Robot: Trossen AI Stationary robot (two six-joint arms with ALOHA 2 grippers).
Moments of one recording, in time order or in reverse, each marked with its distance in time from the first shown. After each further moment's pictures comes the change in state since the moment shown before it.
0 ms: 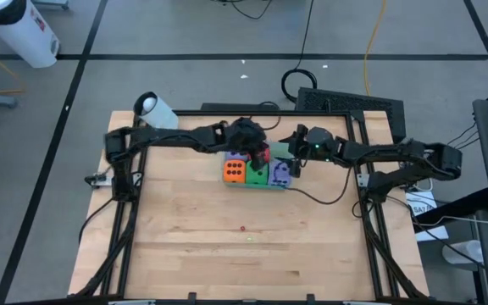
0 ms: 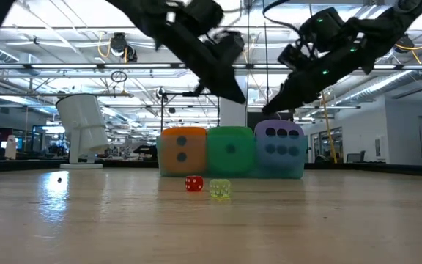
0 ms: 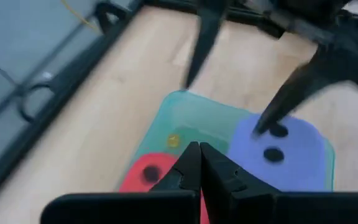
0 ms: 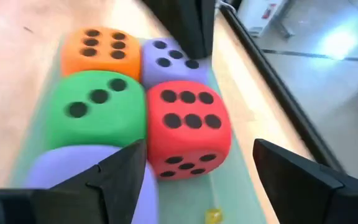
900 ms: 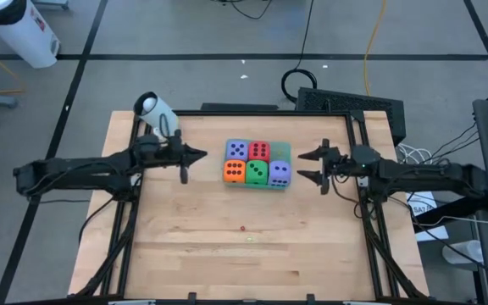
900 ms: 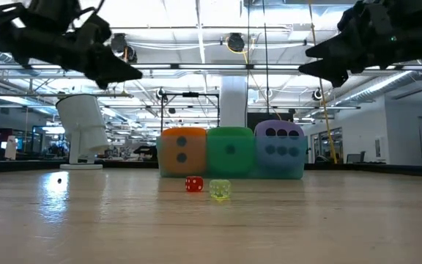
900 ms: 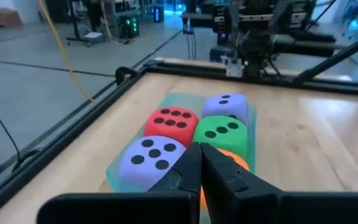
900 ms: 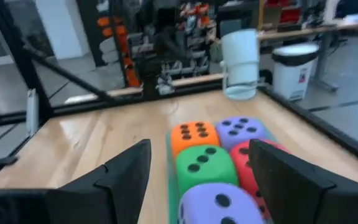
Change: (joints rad) left arm 0.106 -1.036 -1.061 0.465 0.186 0.054; right arm 0.169 -0.616 -0.307 0.088 -0.047 0.387
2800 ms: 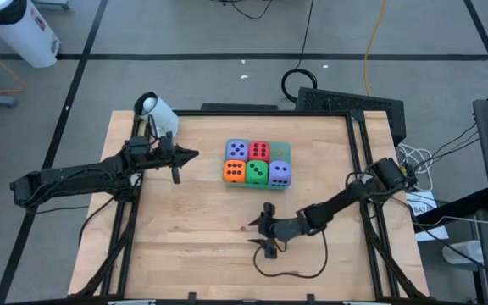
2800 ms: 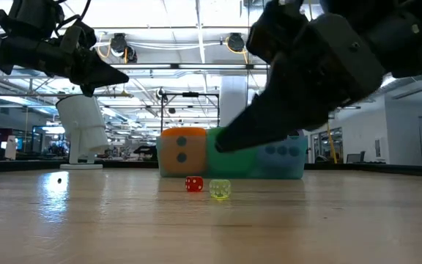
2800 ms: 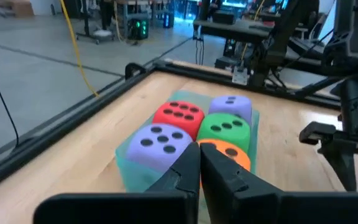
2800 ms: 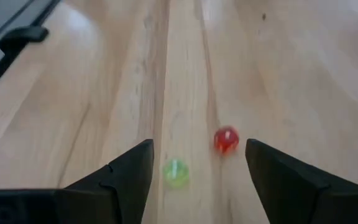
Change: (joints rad) left arm 0.063 -0.171 -0.101 -0.036 0.034 -0.097; right arm 0.635 1.278 0.608 0.189 0.395 0.184
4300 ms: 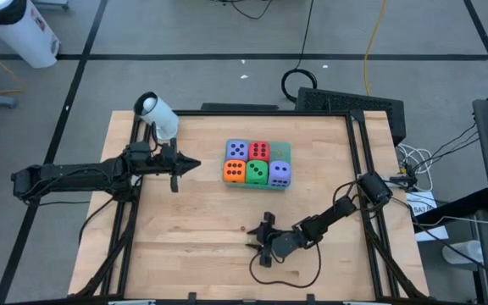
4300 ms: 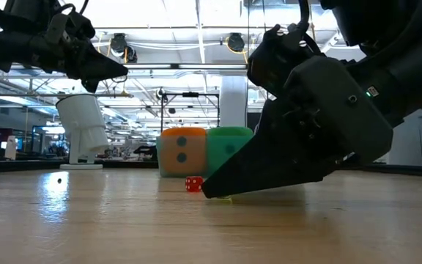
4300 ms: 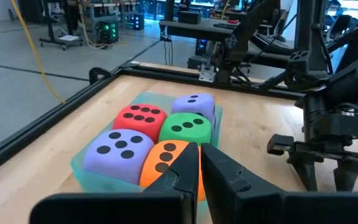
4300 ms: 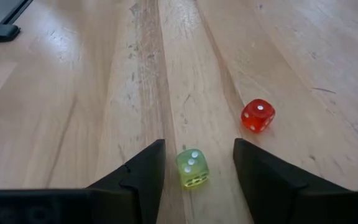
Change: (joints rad) left arm -0.129 0.000 0.001 0.014 -0.003 0.015; right arm 0.074 0.194 0.058 0.054 0.164 0.149
